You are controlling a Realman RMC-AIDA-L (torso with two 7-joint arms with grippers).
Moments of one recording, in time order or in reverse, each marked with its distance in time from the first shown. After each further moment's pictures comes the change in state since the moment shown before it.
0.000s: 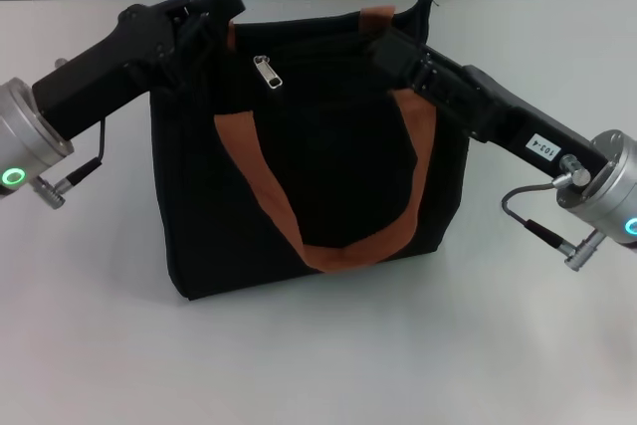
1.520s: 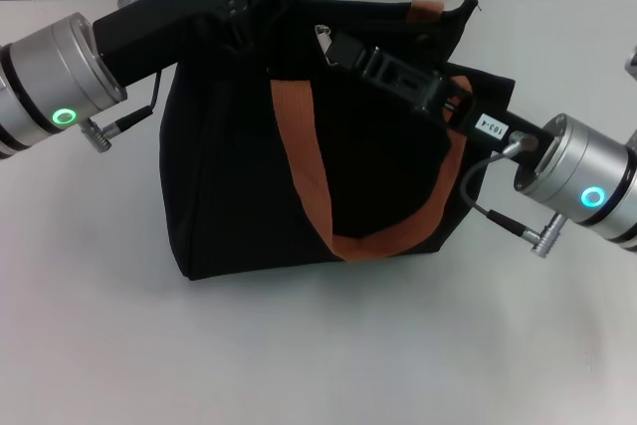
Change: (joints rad) left arm -0.125 -0.005 0.070 0.040 0.004 -0.010 -0.026; right arm 0.068 -0.004 -0.010 0.053 -0.005 0.140 0.199
